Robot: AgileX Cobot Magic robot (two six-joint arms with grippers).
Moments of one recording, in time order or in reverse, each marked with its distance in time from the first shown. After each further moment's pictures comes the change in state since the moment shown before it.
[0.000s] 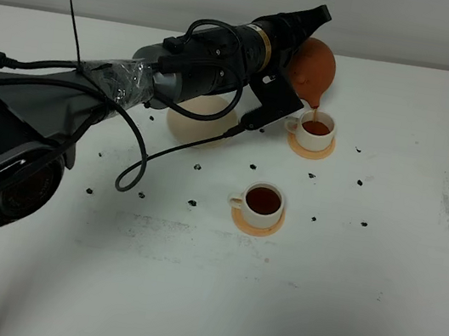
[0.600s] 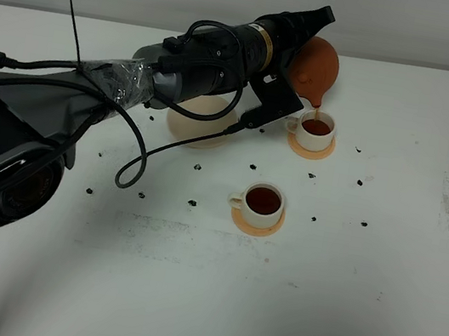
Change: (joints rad) left arm 0.000 0.000 0.000 0.040 -0.027 0.000; right arm 0.000 0.000 0.000 0.000 0.000 0.000
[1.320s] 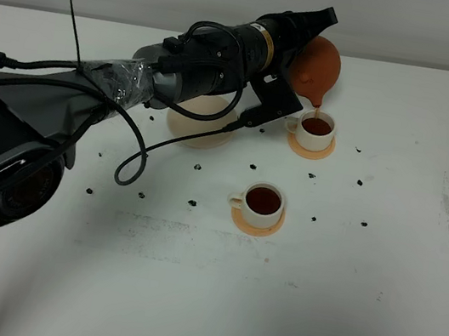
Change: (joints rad) left arm 0.000 0.000 0.000 0.036 -0.017 0.000; right arm 0.000 0.000 0.000 0.000 0.000 0.000
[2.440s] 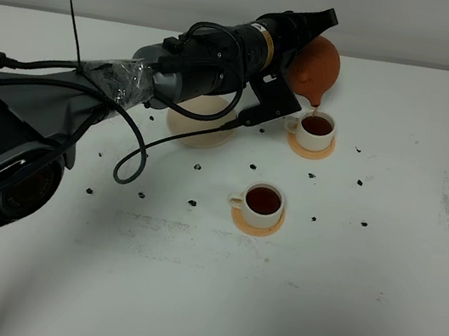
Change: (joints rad) left arm 0.000 0.000 0.000 0.026 -0.001 0.000; right arm 0.000 0.000 0.000 0.000 0.000 0.000
